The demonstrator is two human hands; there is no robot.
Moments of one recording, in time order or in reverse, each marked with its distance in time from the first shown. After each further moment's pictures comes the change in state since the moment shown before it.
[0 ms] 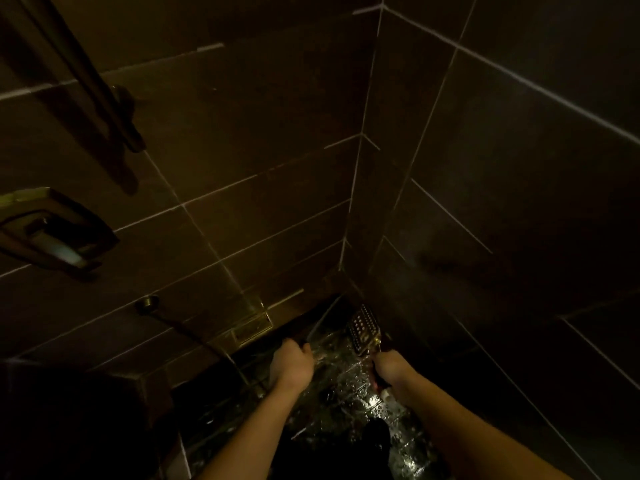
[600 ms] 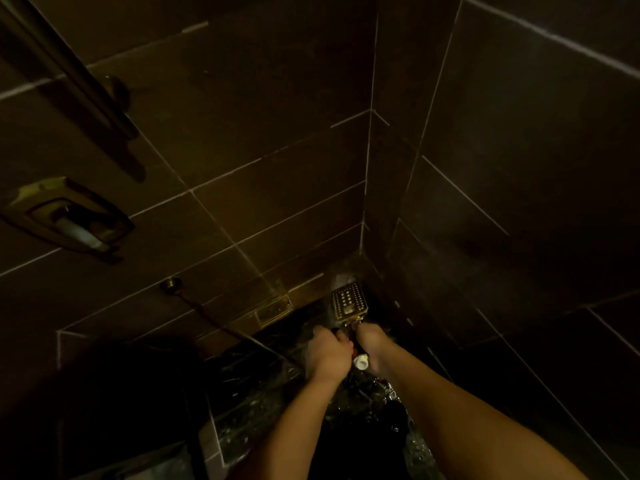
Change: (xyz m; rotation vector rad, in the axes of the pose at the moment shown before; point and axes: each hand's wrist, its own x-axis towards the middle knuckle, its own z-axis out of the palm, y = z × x) left_hand -0.035 0.047 0.057 -0.115 0.037 -0.133; right_hand 0.019 -0.017 0.019 0.400 -0.194 0.071
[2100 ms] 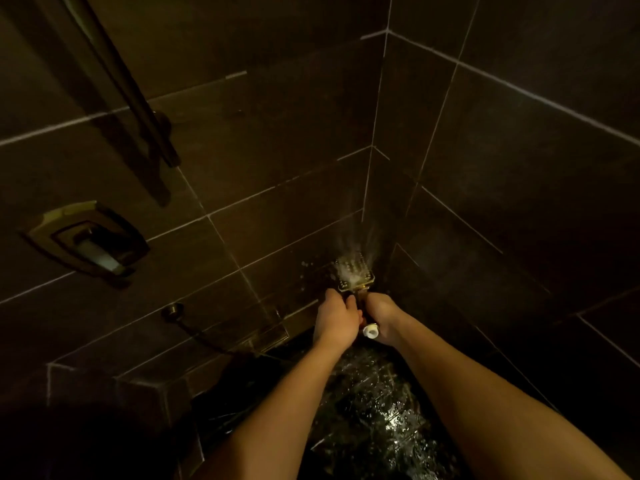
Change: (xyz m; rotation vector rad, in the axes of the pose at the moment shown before) left_hand 0.016 0.039 -0.070 -0.198 -0.062 0.369; right_hand -0.026 -0.058 0.048 0.099 -0.030 -0.187
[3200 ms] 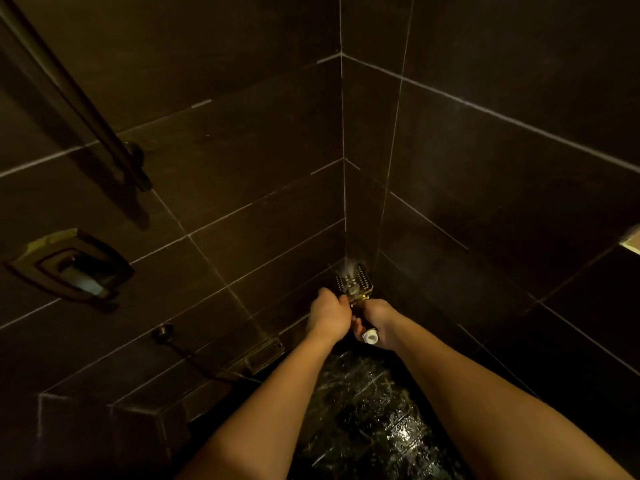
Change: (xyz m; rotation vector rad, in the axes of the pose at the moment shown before) left_hand -0.021 0.045 0.021 0.234 0.030 -0.021; right_hand -0.009 -0.012 -0.050 -0.006 -0.018 0.044
